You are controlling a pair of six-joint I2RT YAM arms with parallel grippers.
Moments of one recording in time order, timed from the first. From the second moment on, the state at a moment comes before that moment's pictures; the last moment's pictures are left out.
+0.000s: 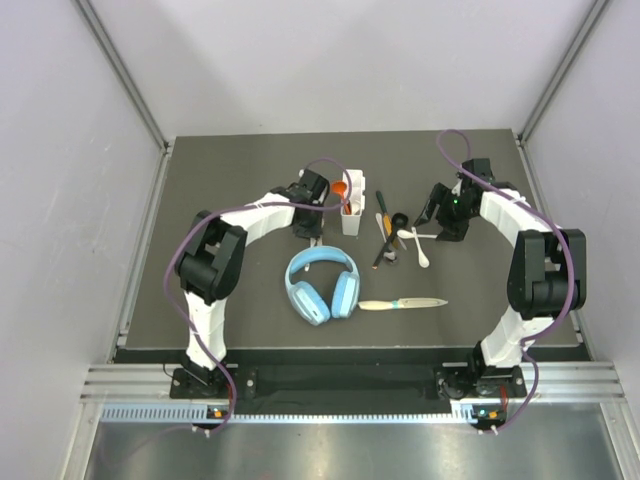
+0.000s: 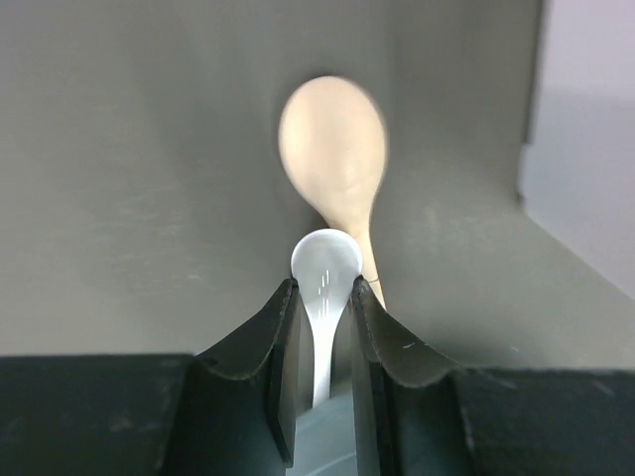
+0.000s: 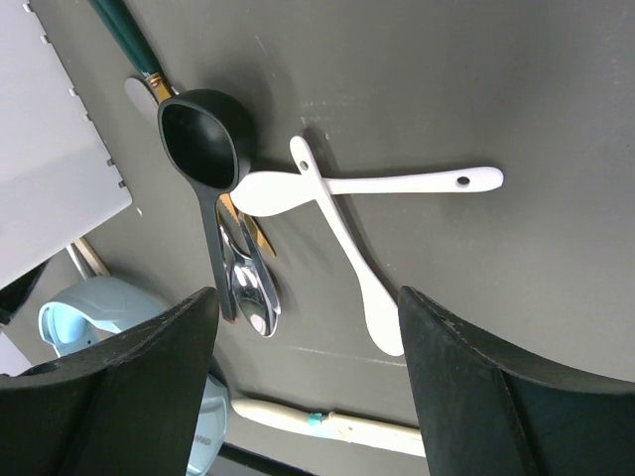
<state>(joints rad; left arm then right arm) -0.54 2.02 1.44 -0.51 -0.08 -0.39 0.03 1.72 1.20 -0.60 -0.32 0.51</state>
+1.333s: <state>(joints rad) -0.41 1.94 1.43 -0.61 -0.07 -0.34 0.03 1.72 1.19 -0.60 -0.33 0.51</state>
